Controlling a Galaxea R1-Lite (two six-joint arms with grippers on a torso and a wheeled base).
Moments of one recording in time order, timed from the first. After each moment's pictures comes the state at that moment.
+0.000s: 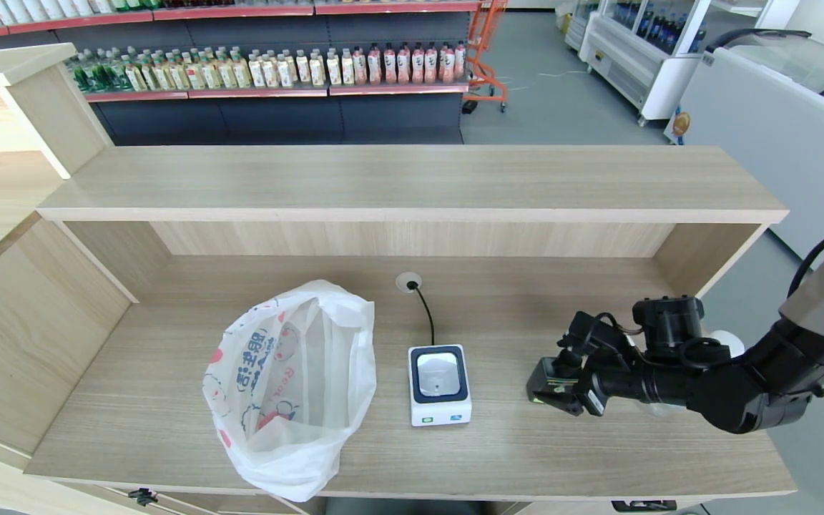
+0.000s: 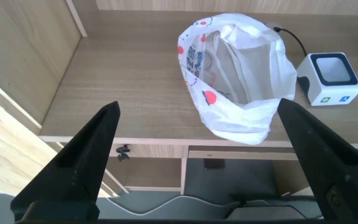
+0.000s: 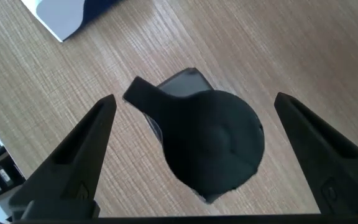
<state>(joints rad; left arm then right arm) 0.00 0.00 0.00 0.00 -0.02 0.00 0.17 2.12 -0.74 -0.77 0.48 -0.72</state>
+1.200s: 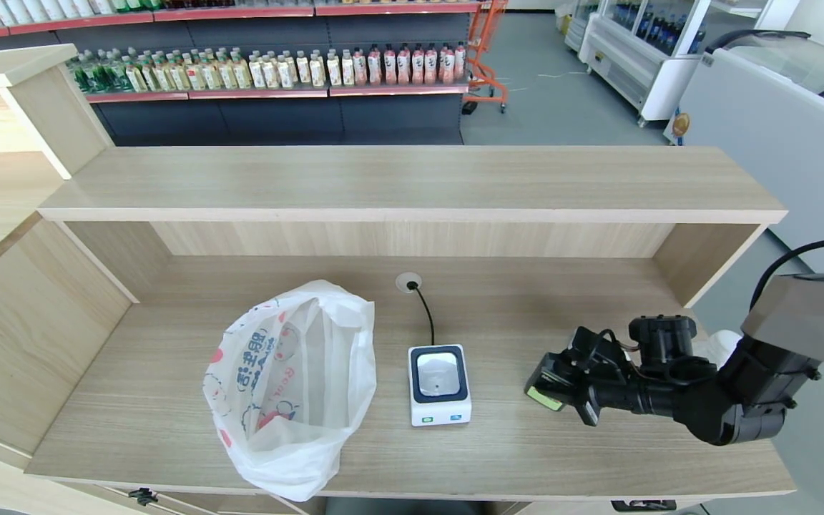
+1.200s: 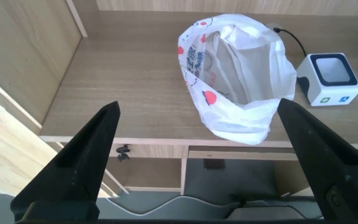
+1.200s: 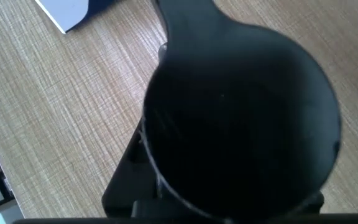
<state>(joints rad) 0.00 0.00 0.00 0.00 -0.02 0.00 0.11 2.27 -0.74 -0.92 0.62 -0.73</state>
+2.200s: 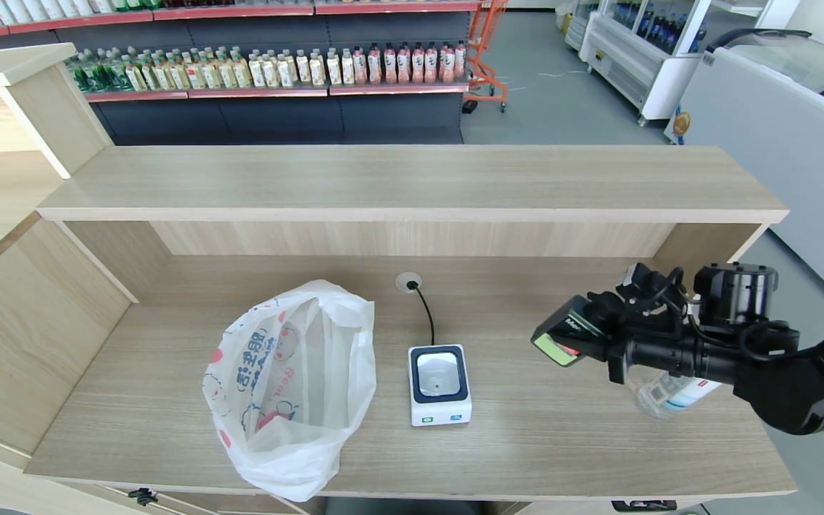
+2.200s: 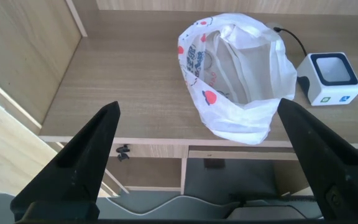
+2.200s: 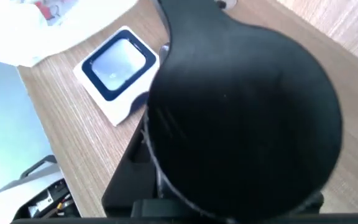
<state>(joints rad) 0.00 0.00 0.00 0.00 -0.02 0.00 0.11 1.93 -0.66 -0.97 0.76 -0.48</state>
